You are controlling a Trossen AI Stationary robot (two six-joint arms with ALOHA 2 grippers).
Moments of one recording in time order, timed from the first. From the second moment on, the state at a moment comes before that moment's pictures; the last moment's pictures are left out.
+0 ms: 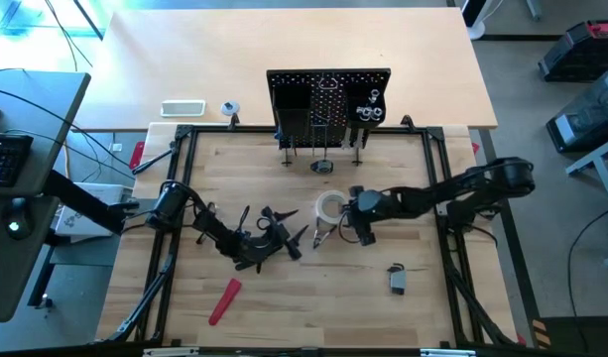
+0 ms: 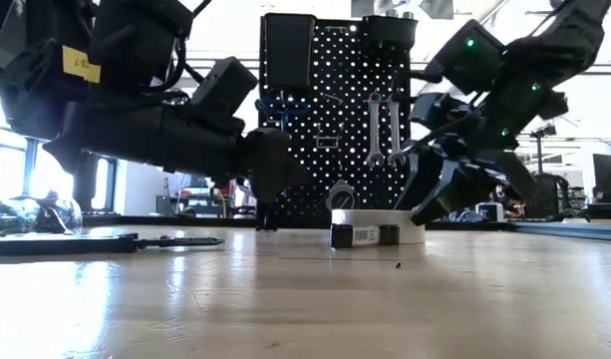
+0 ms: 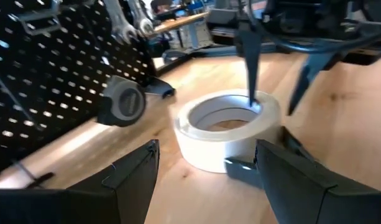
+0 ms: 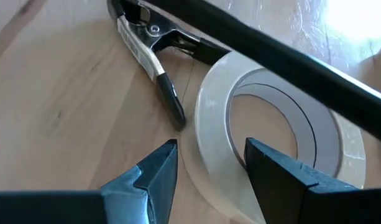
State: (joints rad) left arm -0.35 2.08 0.68 1.20 -1.03 0.05; right arm -0.01 1.50 0.51 0.20 0.03 -0.37
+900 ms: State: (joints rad) left arm -0.35 2.08 0.68 1.15 -0.79 -0.10; right arm -0.03 1.62 0.51 0.34 -0.09 -0.17
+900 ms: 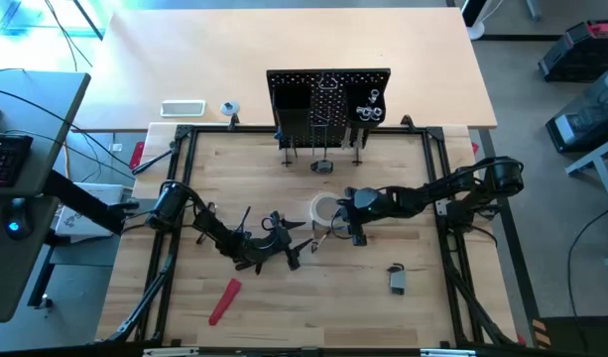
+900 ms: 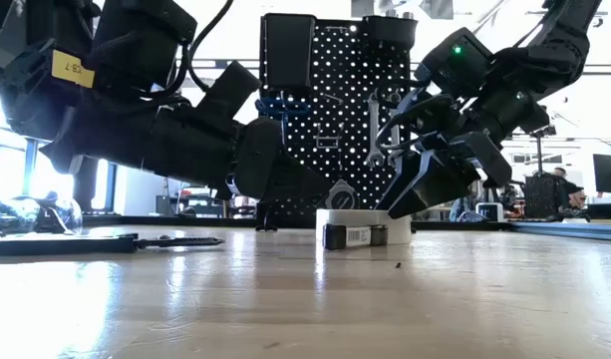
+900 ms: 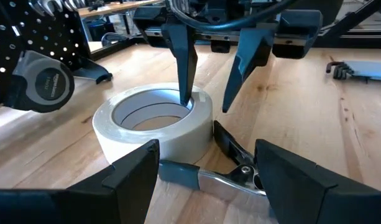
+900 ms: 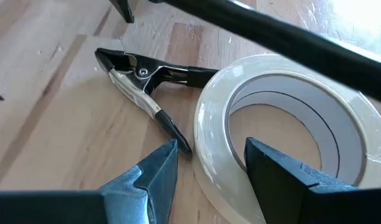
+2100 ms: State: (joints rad) left arm -0.35 2.08 0.68 1.14 -0.71 -0.11; right arm -0.01 1.62 0.60 0.17 -0.08 -0.24
